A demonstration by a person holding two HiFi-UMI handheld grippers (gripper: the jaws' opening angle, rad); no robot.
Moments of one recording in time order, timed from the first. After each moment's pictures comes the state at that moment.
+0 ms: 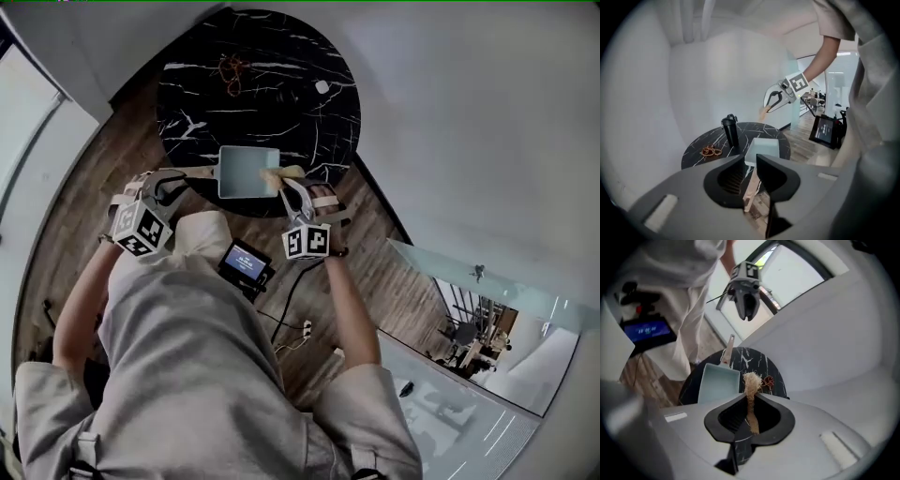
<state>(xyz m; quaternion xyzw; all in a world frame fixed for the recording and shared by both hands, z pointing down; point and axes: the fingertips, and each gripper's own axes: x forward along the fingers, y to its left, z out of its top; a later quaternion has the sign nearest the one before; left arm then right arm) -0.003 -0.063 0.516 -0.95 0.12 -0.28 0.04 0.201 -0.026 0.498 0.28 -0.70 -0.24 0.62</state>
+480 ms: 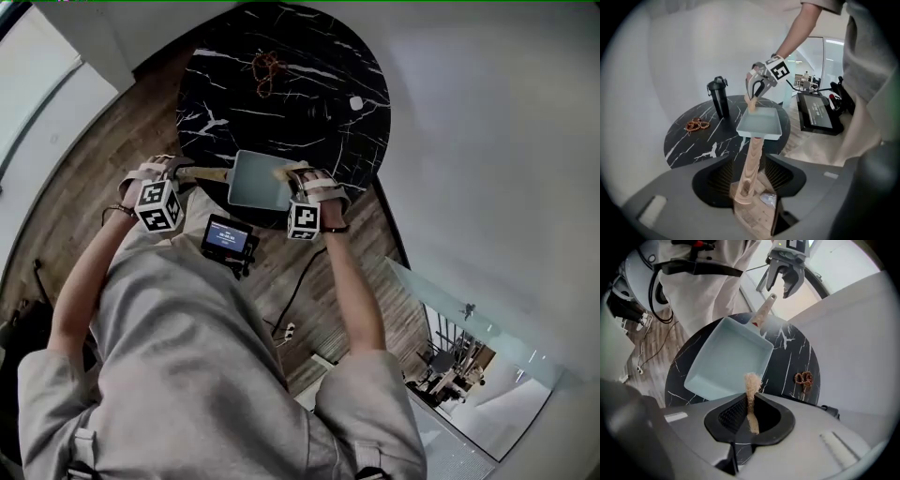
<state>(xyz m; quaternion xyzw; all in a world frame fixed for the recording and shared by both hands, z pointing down) 0.010 -0.077 0.636 -0.91 0.05 -0.42 0.02 0.249 -0.072 0.646 0.04 -0.64 -0.24 0.73</state>
